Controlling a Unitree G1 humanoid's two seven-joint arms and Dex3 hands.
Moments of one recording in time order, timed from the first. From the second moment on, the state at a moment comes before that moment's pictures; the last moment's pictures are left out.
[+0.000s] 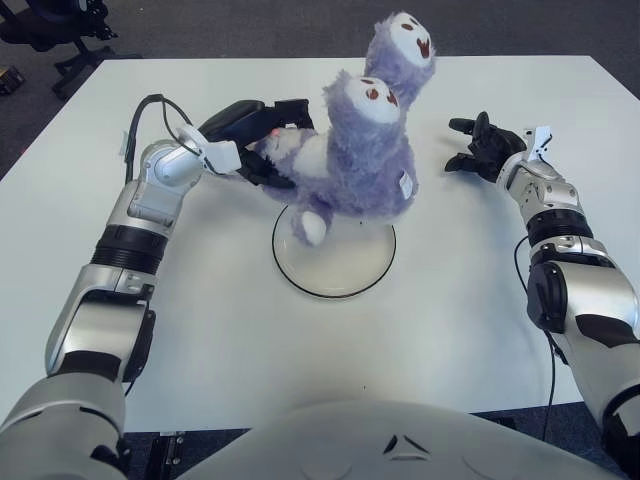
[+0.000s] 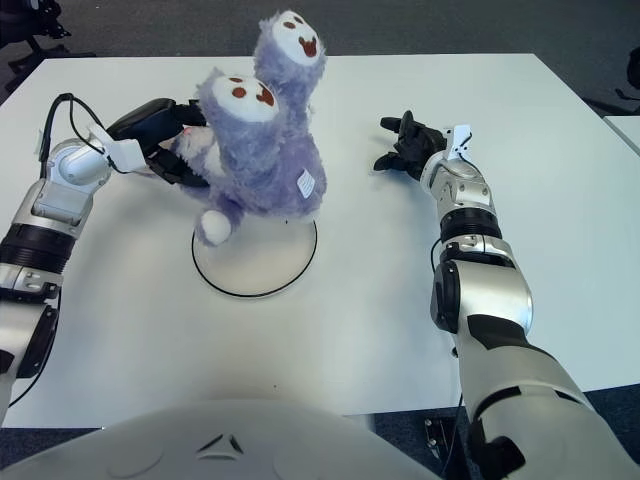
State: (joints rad) left arm -0.62 0.55 -0.15 0.36 0.18 -0.62 -0.55; right arm -0.85 -0.37 -0.20 1.02 0.15 0.20 0.31
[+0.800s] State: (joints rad) left arm -0.62 0.57 -0.16 0.37 0.13 -0.63 -0.69; right arm -0.85 -0.38 -0.20 1.03 0.15 0.20 0.31
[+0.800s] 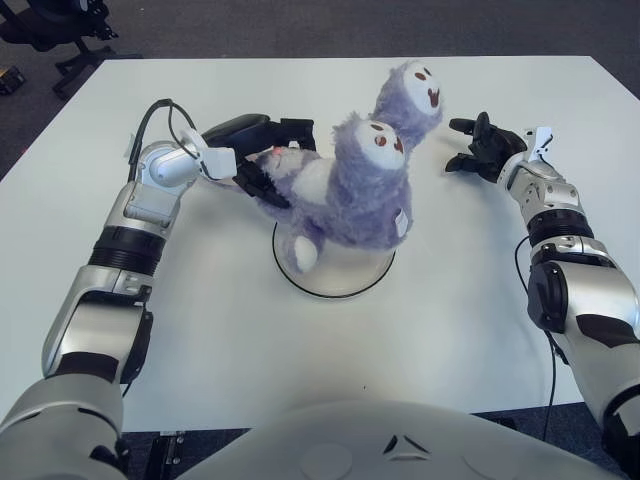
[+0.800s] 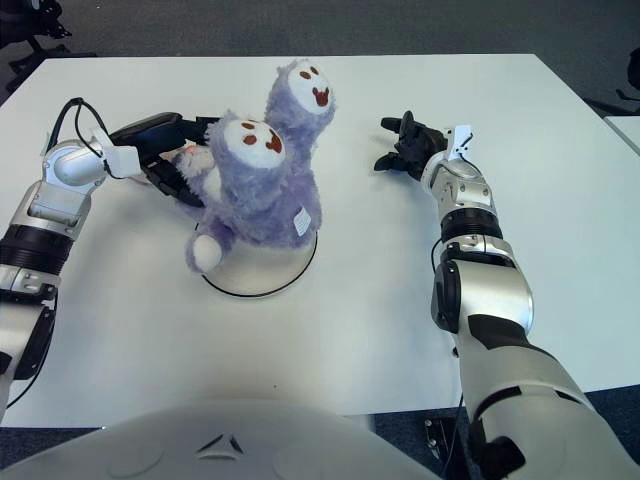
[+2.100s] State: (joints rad) left arm -0.64 0.62 -0.20 0.27 0.20 -0.53 -0.79; right arm -0.85 -0.38 -0.21 1.03 0.15 0.20 0.31
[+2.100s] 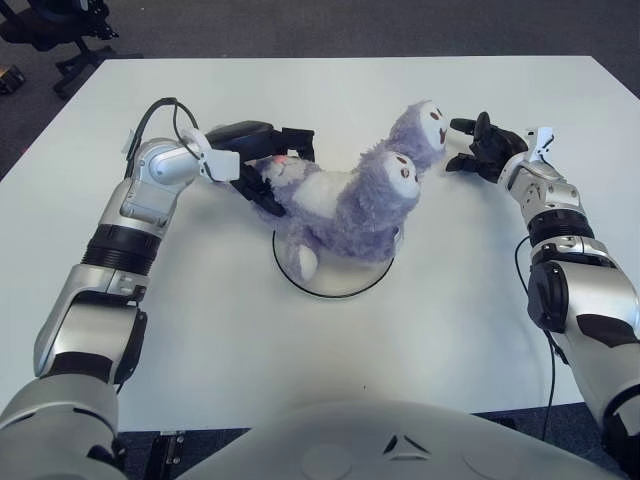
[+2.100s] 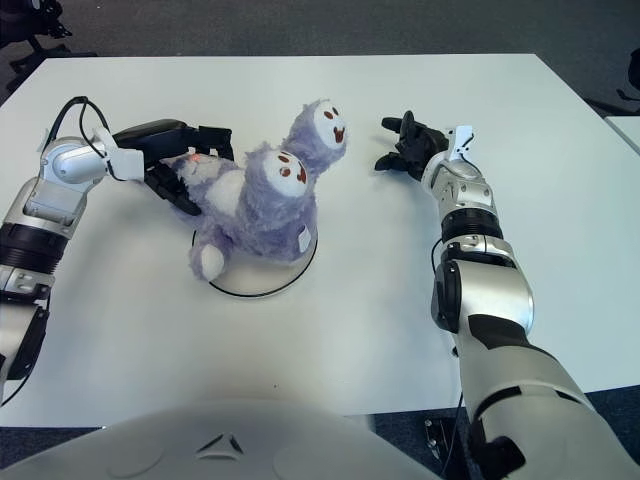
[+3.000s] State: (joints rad) left arm -0.64 0.63 -0.20 0.15 0.16 -0.38 -0.81; right arm -0.85 -0.38 -0.21 1.03 0.15 0.20 0.31
